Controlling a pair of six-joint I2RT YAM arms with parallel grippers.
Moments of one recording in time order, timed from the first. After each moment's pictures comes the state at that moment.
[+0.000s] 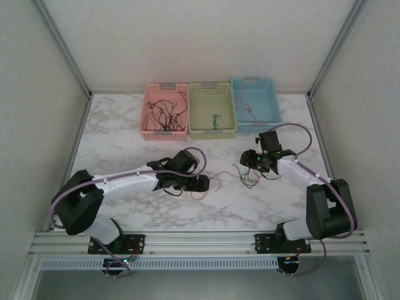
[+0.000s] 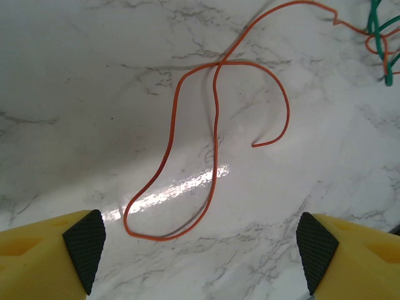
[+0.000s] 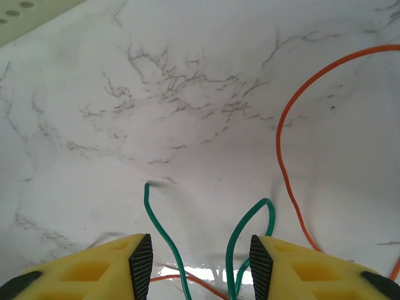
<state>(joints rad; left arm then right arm) -0.90 1.55 0.87 -0.34 0.16 -0.74 0.28 1.42 0.77 -0.39 -0.21 0.48</state>
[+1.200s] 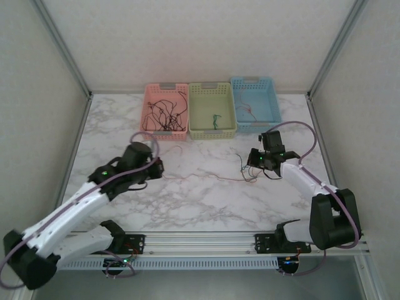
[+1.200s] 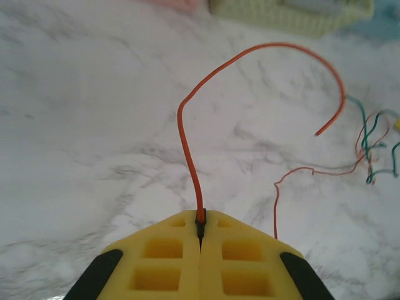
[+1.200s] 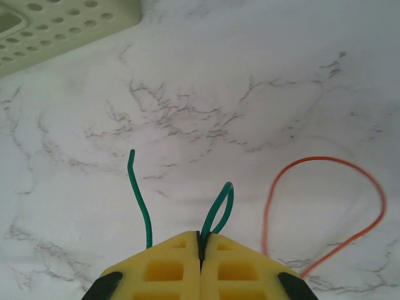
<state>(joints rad) -0.65 0.91 0.87 -0.73 -0.09 -0.72 0.26 1.33 0.76 -0.40 -0.12 0.44</state>
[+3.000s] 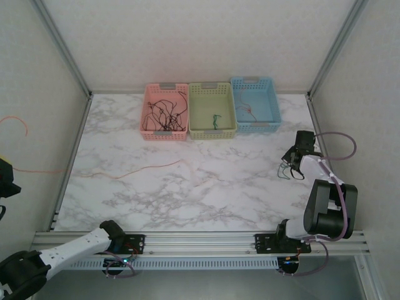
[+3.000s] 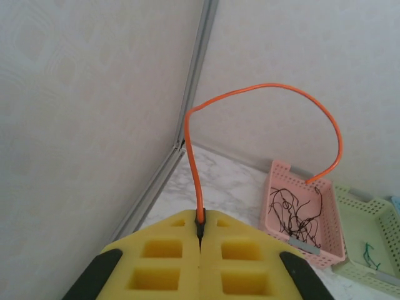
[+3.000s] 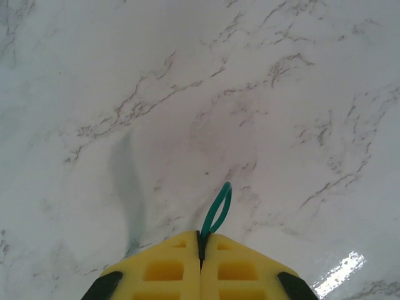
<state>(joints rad) -0.77 0.79 2.19 -1.69 -0.98 -0.49 -0.15 1.41 0.77 -0.39 0.14 0.56</state>
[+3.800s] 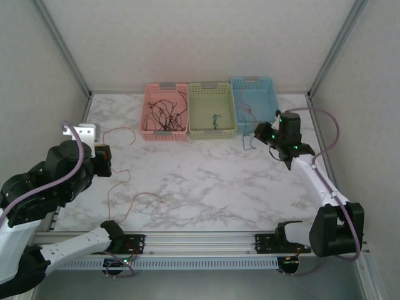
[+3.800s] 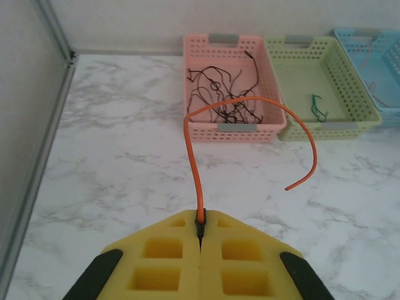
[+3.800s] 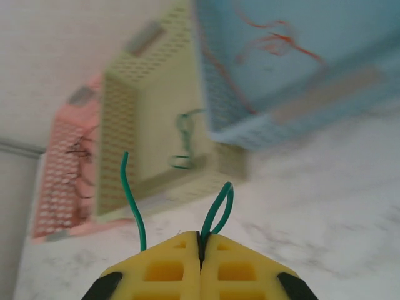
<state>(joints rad) -0.82 0.84 1.56 -1.35 -0.56 -0.48 0.17 1.28 0.95 -0.23 -0.26 0.64</state>
